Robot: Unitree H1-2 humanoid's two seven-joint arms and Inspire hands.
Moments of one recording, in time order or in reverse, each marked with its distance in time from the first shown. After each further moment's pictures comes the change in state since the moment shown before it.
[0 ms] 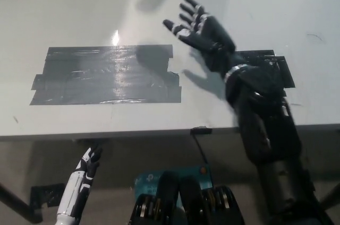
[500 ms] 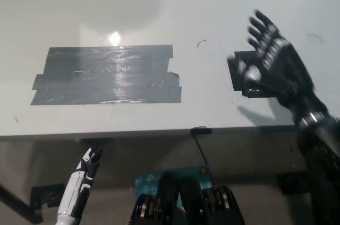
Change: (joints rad) left_arm 0.000 -0.001 0.000 0.004 0.002 0.001 0.000; right_arm 0.411 -0.194 0.020 -0.569 -0.010 0.014 0.035
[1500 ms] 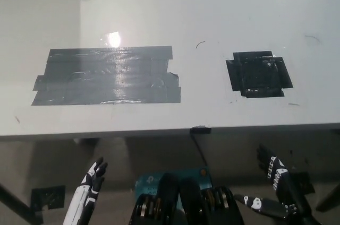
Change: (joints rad) left_arm 0.060 -0.009 -0.027 0.001 0.008 -0.006 0.001; right_arm 0.433 -0.009 0.111 0.255 -0.129 -0.394 0.003
